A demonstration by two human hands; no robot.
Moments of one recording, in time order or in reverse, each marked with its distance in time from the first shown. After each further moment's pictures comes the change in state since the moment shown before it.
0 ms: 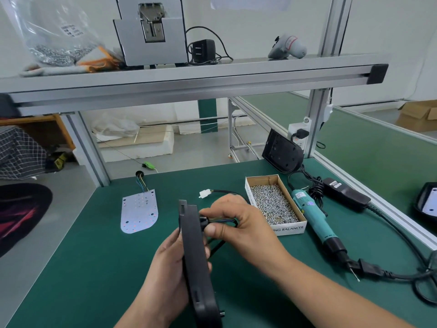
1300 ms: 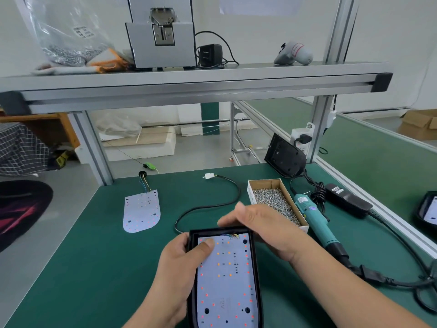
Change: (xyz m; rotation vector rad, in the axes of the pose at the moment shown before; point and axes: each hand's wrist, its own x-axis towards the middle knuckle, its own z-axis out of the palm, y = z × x) left_hand -0.004 -0.004 0.005 0.358 0.109 0.087; right_hand 0.011 0.013 -0.044 0.099 -0.255 0.400
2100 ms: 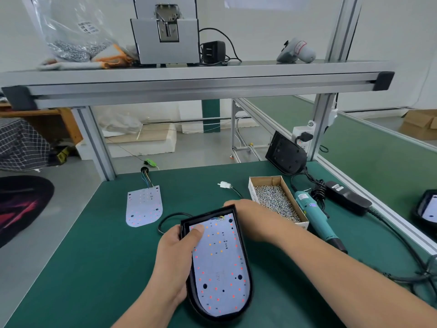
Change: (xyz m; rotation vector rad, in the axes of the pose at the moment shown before) left_hand 0.012 0.001 -0.006 0.029 0.158 -0.064; right_hand 0.052 0.013 -0.004 -1.075 -0.098 -0.099
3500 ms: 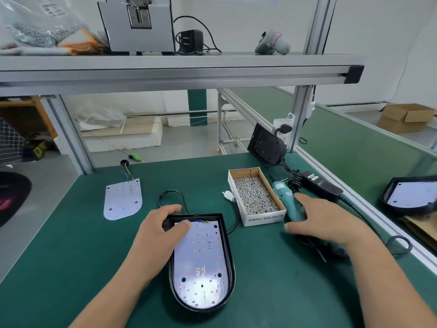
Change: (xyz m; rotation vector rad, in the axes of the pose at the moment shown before) left_hand 0.005 0.008 -0.011 0.594 -0.064 0.299; right_hand -0.150 0.100 -0.045 0.011 0.062 0.635
